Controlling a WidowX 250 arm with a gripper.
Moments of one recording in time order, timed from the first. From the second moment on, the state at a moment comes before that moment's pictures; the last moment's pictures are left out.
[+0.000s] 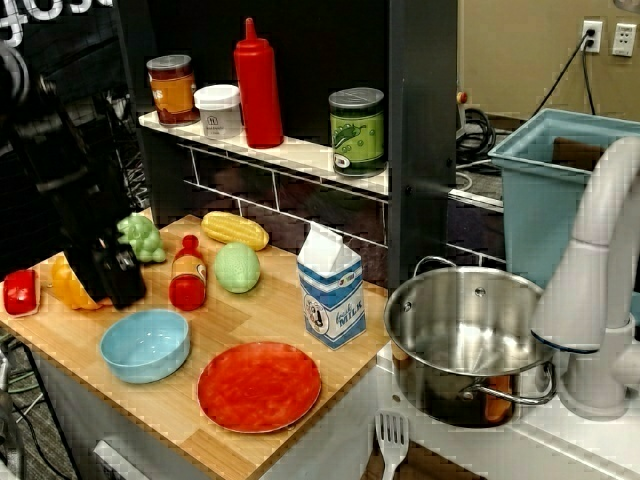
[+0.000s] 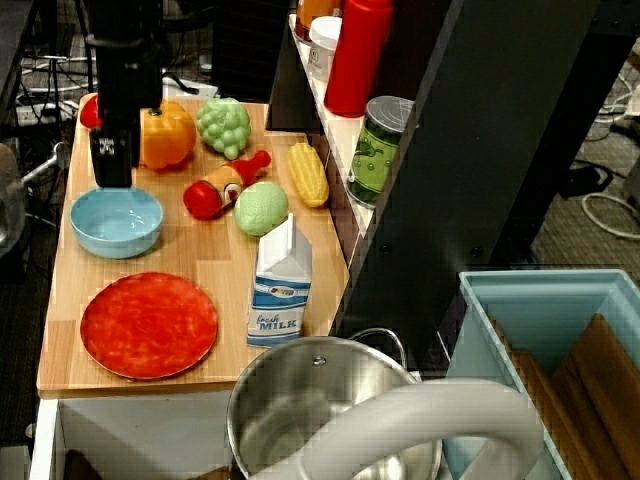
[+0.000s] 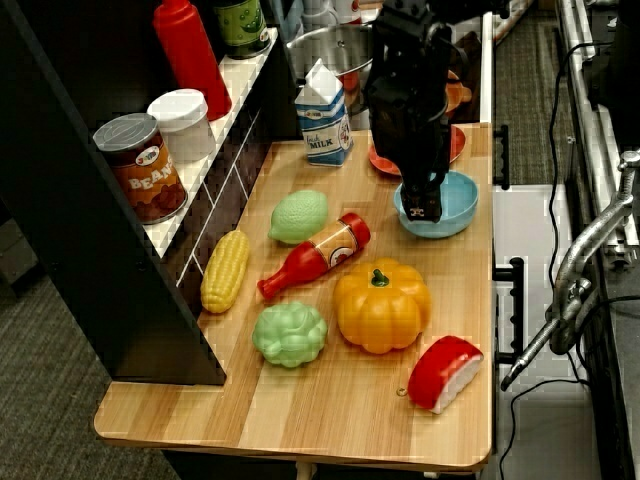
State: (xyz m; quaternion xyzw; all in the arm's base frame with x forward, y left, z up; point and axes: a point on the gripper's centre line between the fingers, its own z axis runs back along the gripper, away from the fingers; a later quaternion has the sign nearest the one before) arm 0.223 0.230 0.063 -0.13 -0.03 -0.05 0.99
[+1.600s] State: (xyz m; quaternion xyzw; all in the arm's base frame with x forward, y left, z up) arm 0.240 0.249 0.055 -0.11 -0.10 -0.04 0.99
